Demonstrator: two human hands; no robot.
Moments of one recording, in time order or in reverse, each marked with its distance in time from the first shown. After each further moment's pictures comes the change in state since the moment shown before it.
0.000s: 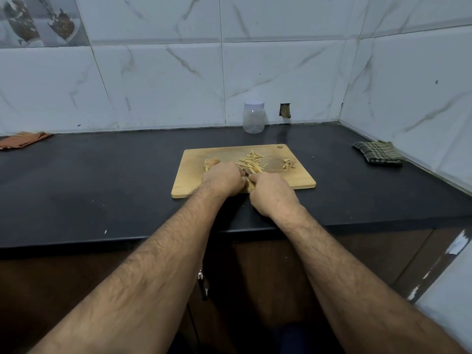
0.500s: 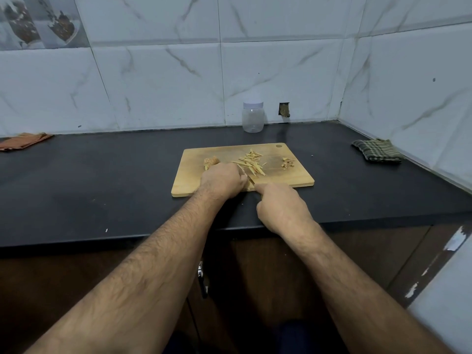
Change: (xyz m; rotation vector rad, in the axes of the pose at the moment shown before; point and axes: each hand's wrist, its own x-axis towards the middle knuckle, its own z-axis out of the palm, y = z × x) left_hand -0.013 0.004 0.000 0.073 0.069 -0.003; right_hand -0.034 0.008 -0.007 -0.077 -0.056 0.036
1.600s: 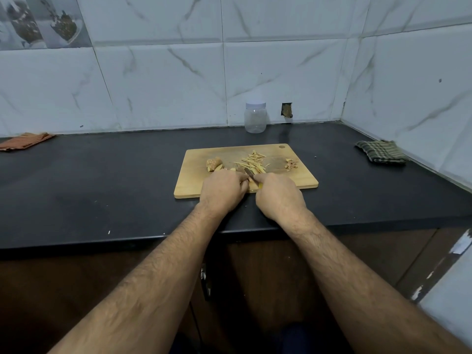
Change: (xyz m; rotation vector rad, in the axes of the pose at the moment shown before) left_hand -0.022 -0.010 0.012 0.002 0.215 0.145; right_hand 0.020 -0.008 0.000 0.068 0.109 -0.013
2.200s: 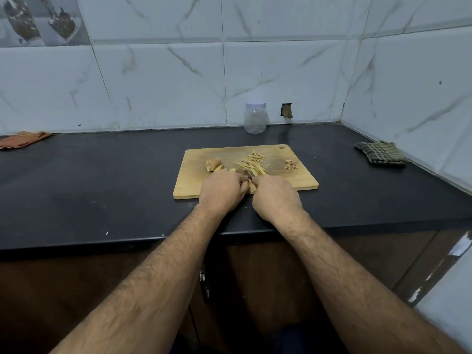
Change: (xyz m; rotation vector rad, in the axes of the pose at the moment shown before) left_hand 0.003 -0.001 0.001 0.001 -0.026 -0.034; right_hand 0.001 -0.007 0.002 -0.074 -0.018 -0.012
